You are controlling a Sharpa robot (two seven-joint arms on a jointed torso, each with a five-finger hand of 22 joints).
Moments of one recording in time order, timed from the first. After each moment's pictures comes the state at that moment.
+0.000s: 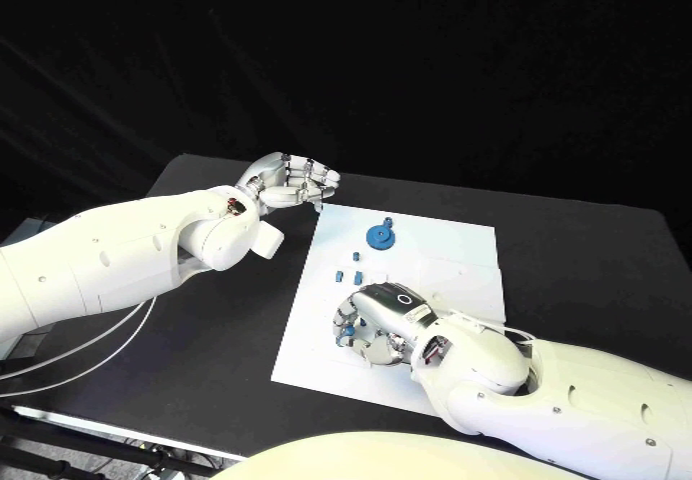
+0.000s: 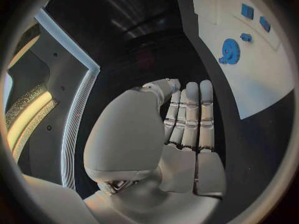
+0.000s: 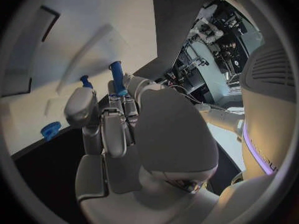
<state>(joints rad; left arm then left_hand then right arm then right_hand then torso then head) 1.17 -0.87 0.01 1.43 -0.32 -0.20 0.29 1.53 -0.20 0.53 0.11 0.32 0.80 0.20 0.38 0.29 0.75 0.16 0.61 0.20 0.89 0.08 1.08 0.49 0.17 0.80 0.17 0.96 0.73 0.98 -0.64 -0.12 1.80 -1.71 -0.40 -0.30 1.53 -0.18 0.55 0.17 0.04 1.10 0.12 0.27 0.40 1.19 0.15 0.20 0.07 1.47 -0.03 1.40 1.24 0.12 1.41 0.07 0.96 1.31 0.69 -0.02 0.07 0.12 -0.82</state>
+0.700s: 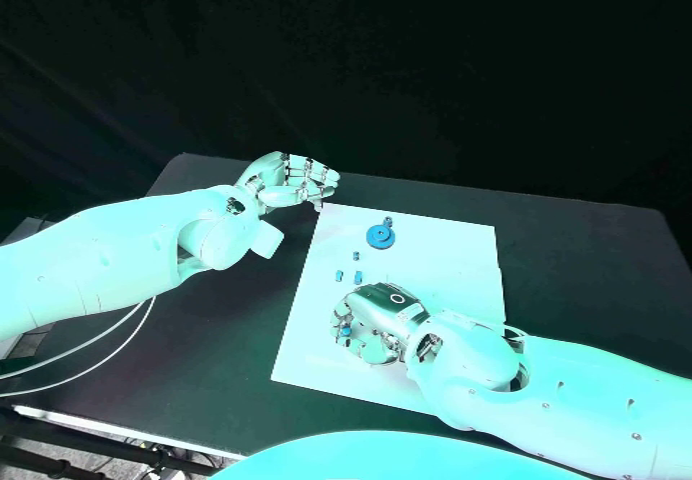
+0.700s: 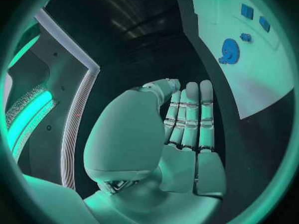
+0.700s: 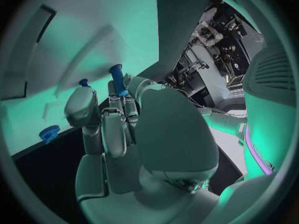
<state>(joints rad) 1.17 -0.88 0.01 1.43 -0.32 -0.20 0.28 1.53 -0.20 0.53 0.10 0.32 0.80 0.20 0.38 0.29 0.75 0.16 0.61 0.20 0.89 0.08 1.08 0.49 0.17 0.80 0.17 0.96 0.73 0.98 -0.61 -0.12 1.77 -1.72 -0.37 -0.31 1.52 -0.18 0.55 0.16 0.05 1.10 0.12 0.27 0.41 1.19 0.15 0.20 0.07 1.47 -0.03 1.40 1.24 0.12 1.41 0.07 0.95 1.31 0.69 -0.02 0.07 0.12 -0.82</state>
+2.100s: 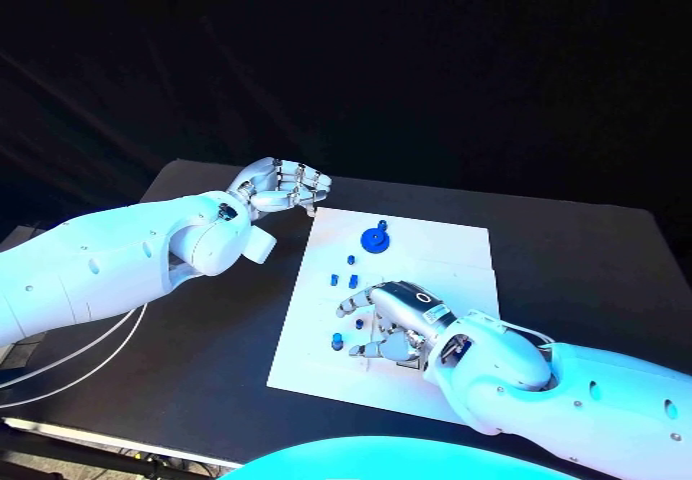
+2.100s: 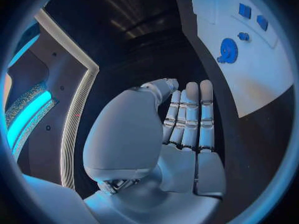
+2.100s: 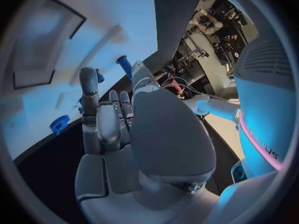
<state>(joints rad) 1.17 -0.88 0.01 1.43 -0.32 -0.19 0.28 1.50 -0.20 0.52 0.11 0.32 0.79 0.20 0.38 0.28 0.74 0.16 0.61 0.20 0.89 0.08 1.08 0.49 0.17 0.79 0.17 0.95 0.72 1.00 -0.73 -0.12 1.82 -1.60 -0.48 -0.21 1.57 -0.21 0.00 0.29 0.19 0.91 0.13 0.13 0.37 0.83 0.13 0.26 0.08 1.44 0.04 1.28 1.06 0.15 1.29 0.13 0.40 1.09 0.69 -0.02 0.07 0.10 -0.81</state>
